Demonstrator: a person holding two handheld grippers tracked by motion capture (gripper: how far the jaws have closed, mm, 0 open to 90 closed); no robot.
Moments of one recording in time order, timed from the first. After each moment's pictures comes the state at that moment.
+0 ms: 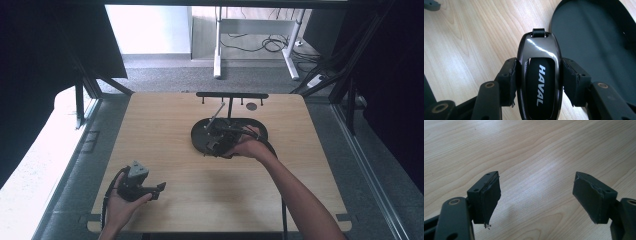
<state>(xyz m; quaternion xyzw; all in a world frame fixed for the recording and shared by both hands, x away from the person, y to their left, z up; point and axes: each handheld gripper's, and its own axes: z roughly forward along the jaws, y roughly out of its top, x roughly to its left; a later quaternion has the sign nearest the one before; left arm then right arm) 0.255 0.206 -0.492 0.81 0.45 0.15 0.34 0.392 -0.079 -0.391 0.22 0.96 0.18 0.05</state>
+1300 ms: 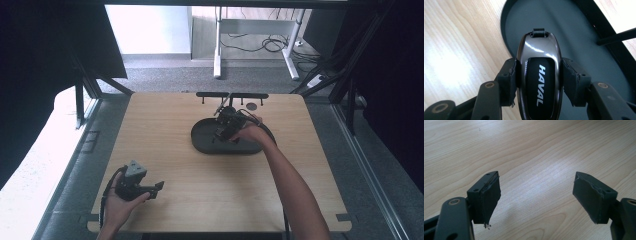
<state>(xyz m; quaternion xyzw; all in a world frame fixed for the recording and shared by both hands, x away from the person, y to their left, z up) 0.255 0.212 -0.490 0.80 0.46 0.15 0.35 0.466 -0.099 -0.427 0.26 0.95 0.16 0.05</state>
